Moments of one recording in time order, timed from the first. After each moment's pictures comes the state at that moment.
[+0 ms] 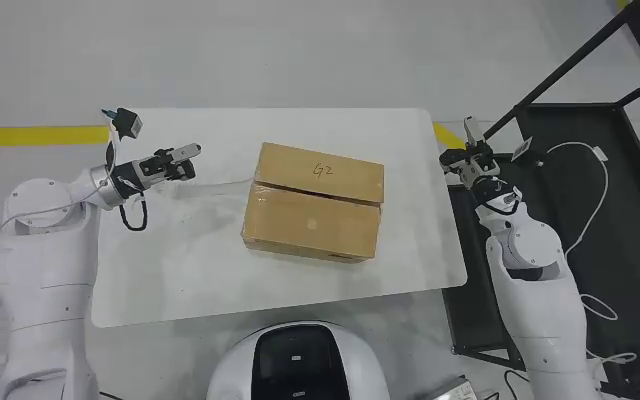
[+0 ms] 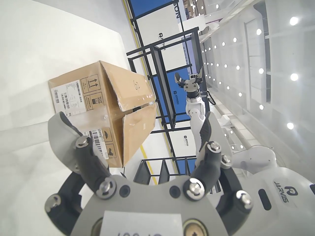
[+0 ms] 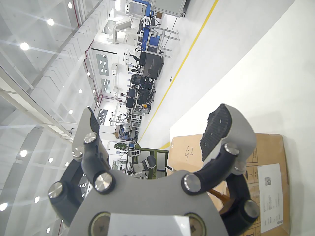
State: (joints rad) left arm 0.90 -1.17 -1.54 -1.19 -0.12 -0.32 -1.27; right arm -1.48 -1.13 1.70 -1.75 0.33 -0.06 0.29
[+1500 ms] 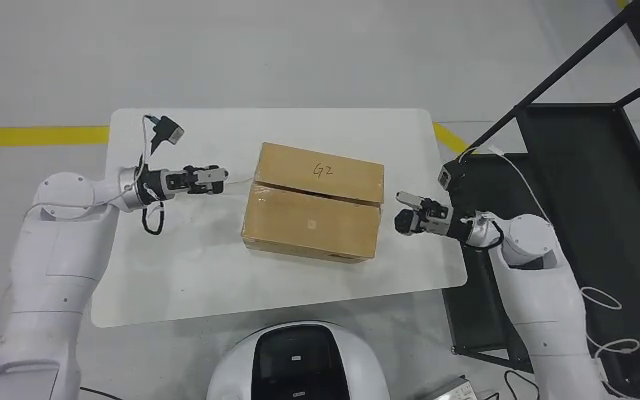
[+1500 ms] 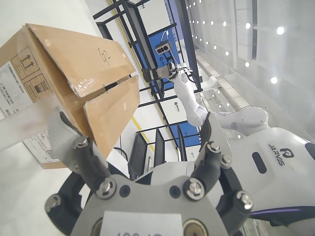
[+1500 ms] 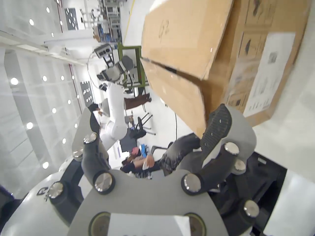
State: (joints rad) left arm 0.81 -1.08 -1.23 -1.13 -0.40 -0.46 -1.37; right arm -1.41 -1.07 1.65 -1.56 0.33 -0.01 1.22
